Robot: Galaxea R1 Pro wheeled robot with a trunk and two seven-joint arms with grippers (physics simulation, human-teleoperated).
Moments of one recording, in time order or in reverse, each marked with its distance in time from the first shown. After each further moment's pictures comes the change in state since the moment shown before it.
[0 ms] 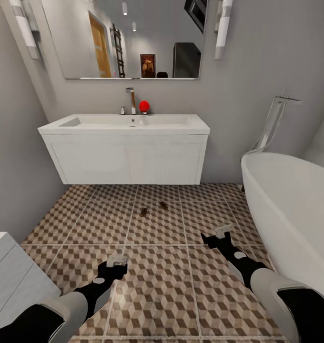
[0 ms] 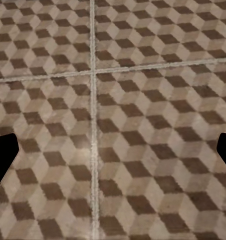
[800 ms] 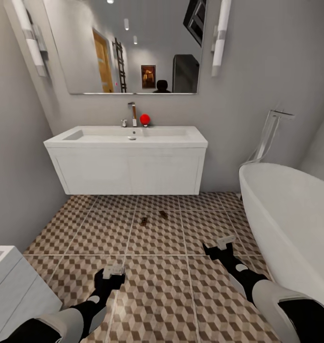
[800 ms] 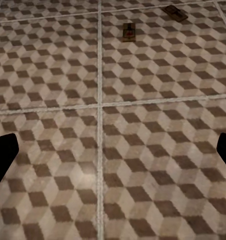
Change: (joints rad) left arm 0.072 0.004 0.001 0.037 0.003 -0.207 0.000; right arm 0.061 0.002 -0.001 0.027 0.001 -0.029 -0.031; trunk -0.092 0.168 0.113
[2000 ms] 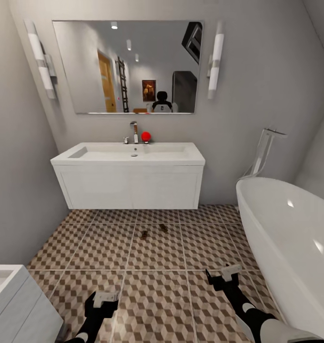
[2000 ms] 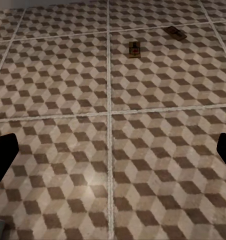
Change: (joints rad) left arm 0.156 0.026 0.001 0.001 0.003 -0.162 -0.001; right arm 0.194 0.004 0.000 0.001 -0.002 -0.177 -0.053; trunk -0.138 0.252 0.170
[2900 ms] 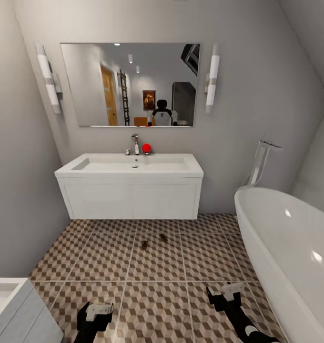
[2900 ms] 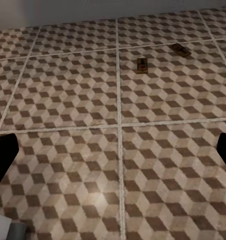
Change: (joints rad) left arm 0.062 0.024 0.000 0.002 0.003 -0.065 0.002; right arm 0.095 0.014 0.001 0.004 -0.040 -0.013 0.000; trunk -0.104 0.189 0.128
